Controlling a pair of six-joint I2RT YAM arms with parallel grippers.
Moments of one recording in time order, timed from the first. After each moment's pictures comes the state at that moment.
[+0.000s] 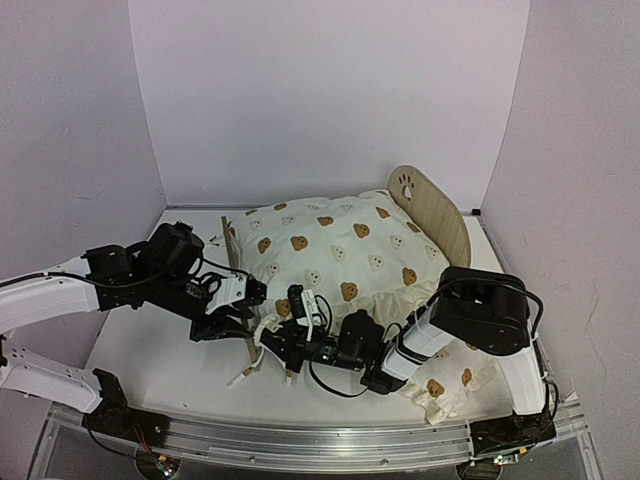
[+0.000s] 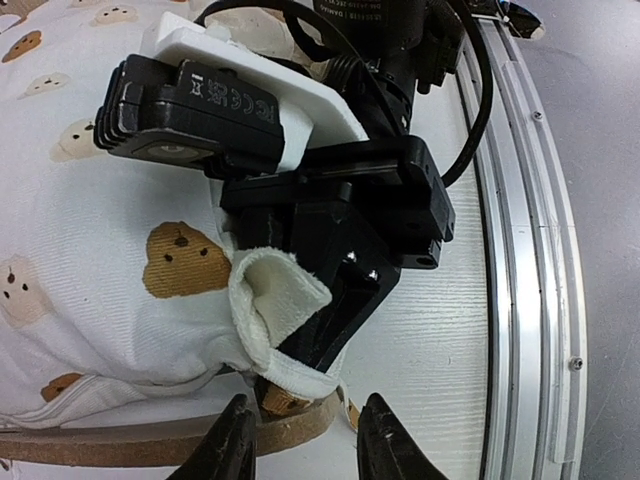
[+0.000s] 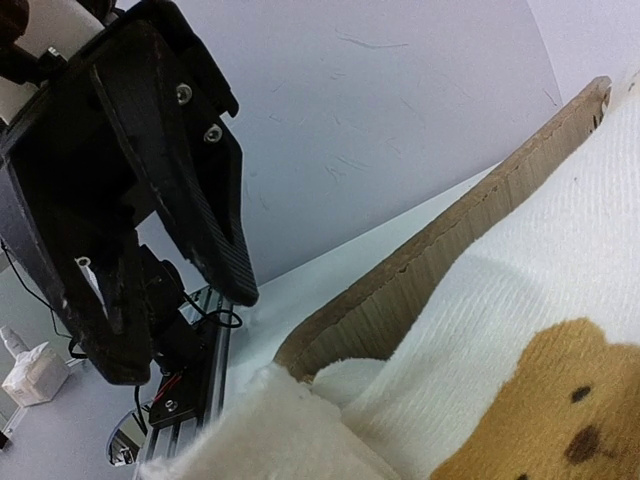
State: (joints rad) left arm -0.89 1.10 0.87 -0.56 0.37 0.58; right arm 1.16 2.19 0.88 1.42 -0.23 0.44
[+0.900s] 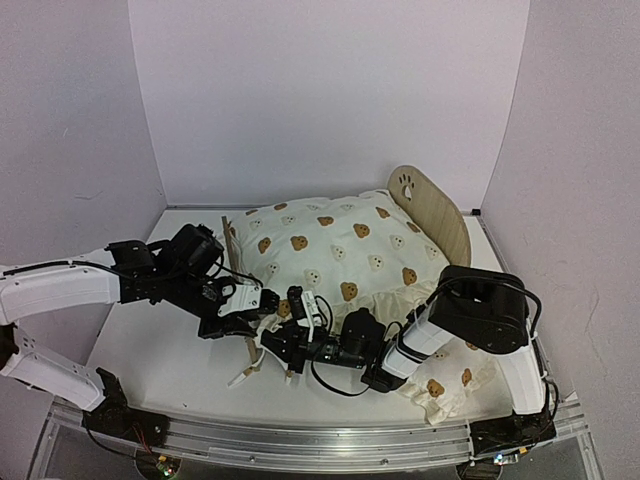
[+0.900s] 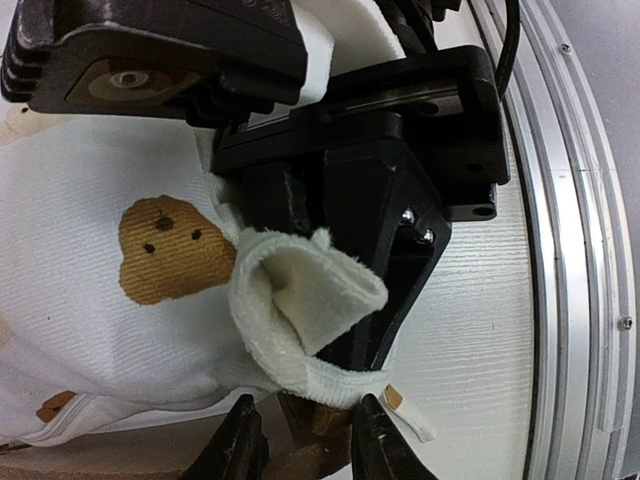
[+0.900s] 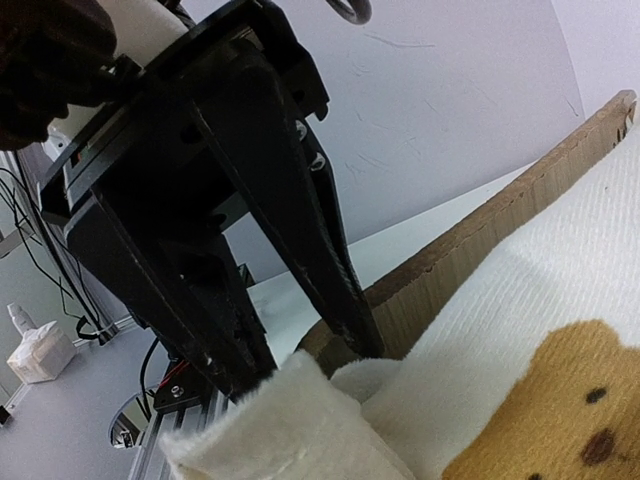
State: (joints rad) left arm -0.89 1.24 0.91 -0.59 0.30 0.71; right arm 1.15 2.20 0.88 1.44 -0.30 0.40
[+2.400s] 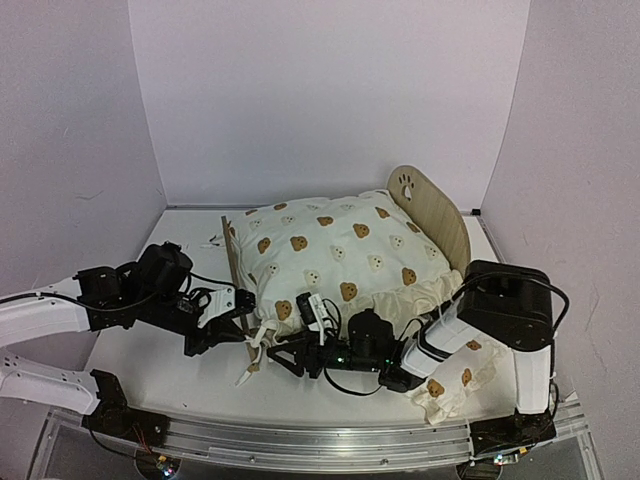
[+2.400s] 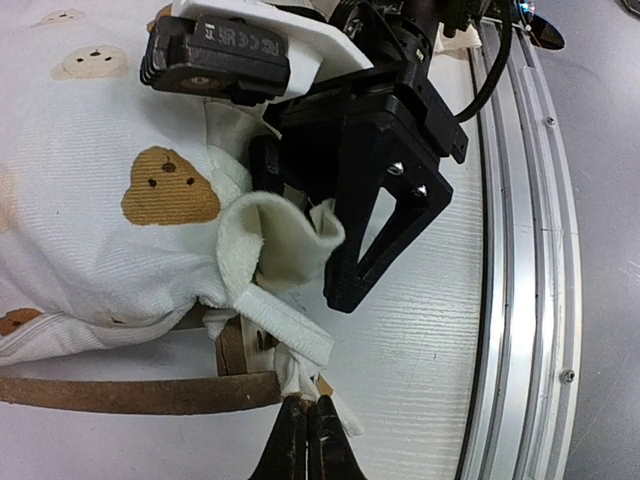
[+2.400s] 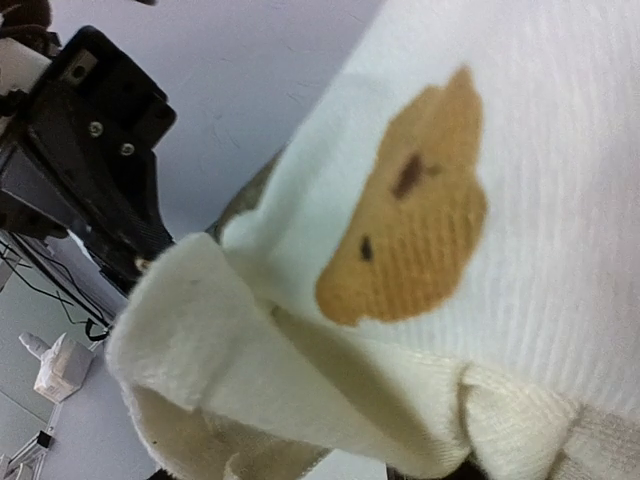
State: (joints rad) left arm -0.91 0.99 0.72 -0.50 0.32 0.45; right arm 1.14 2.08 0.74 1.26 -0.25 0.59
